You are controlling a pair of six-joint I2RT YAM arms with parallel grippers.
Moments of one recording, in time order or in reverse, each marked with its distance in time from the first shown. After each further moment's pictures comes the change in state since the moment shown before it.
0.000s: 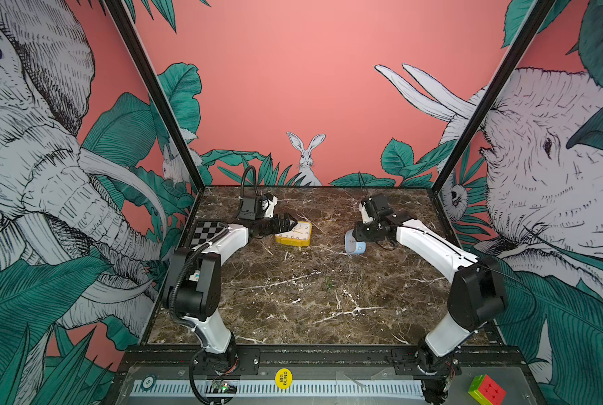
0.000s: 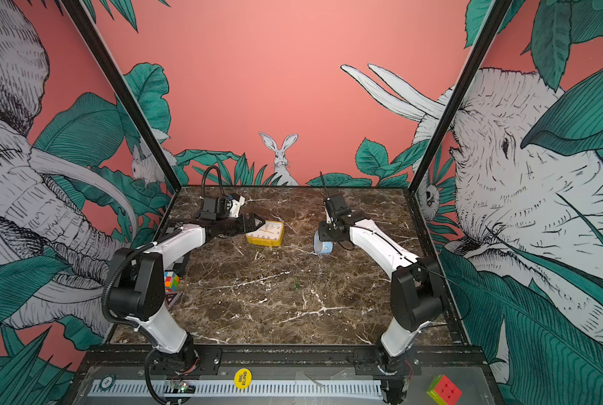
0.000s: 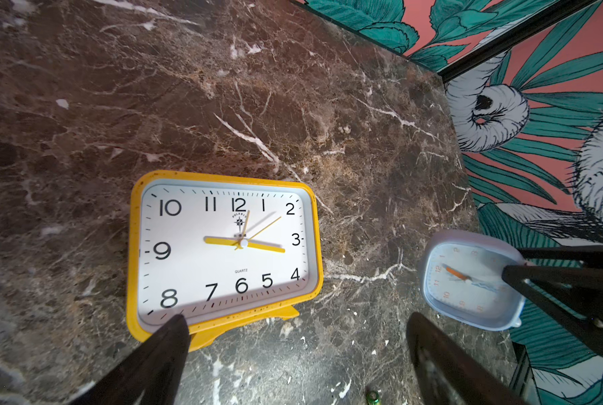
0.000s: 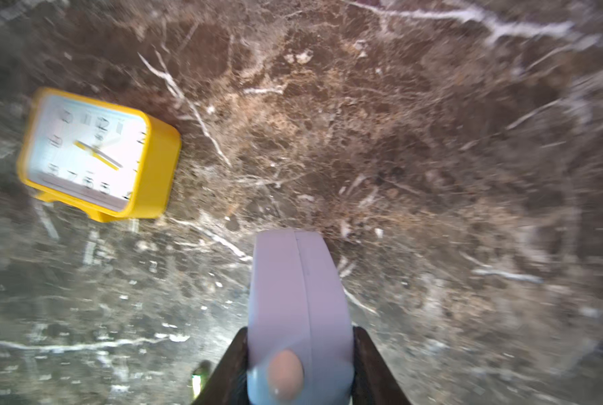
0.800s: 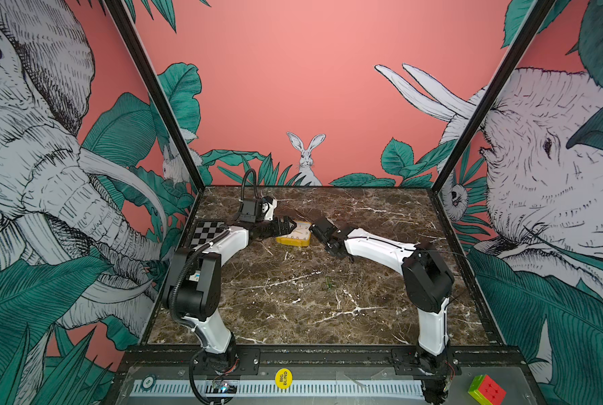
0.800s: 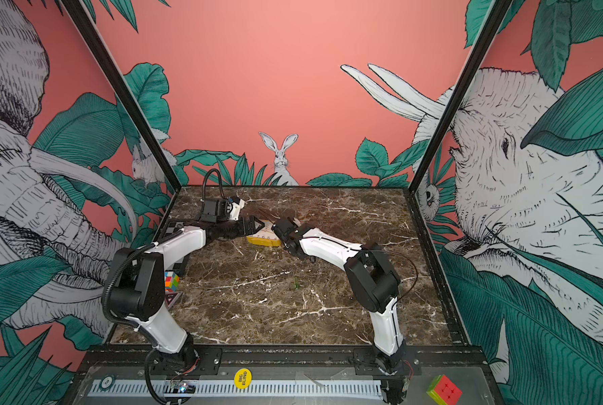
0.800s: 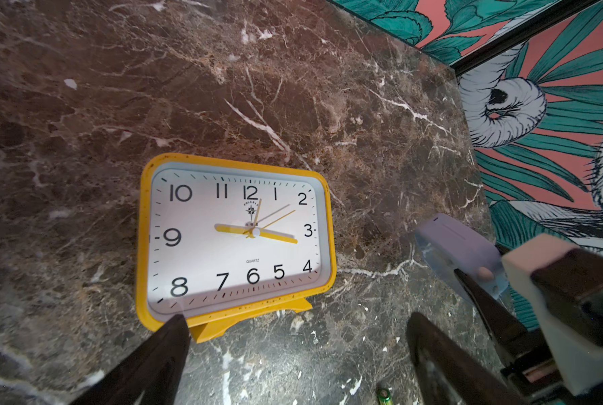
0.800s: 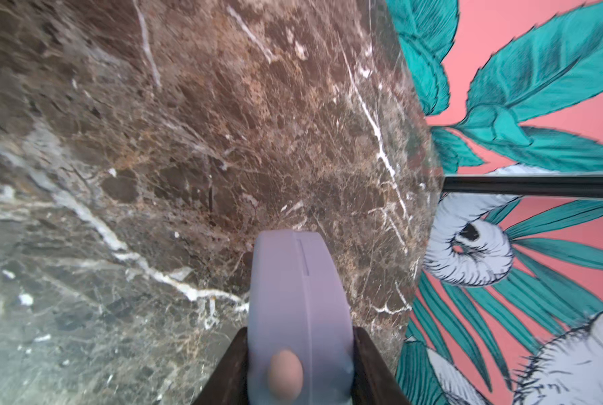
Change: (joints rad) left arm 0.000 0.000 -0.037 0.014 -0.018 0.006; right arm 0.350 0.316 0.142 -0.063 0.776 -0.345
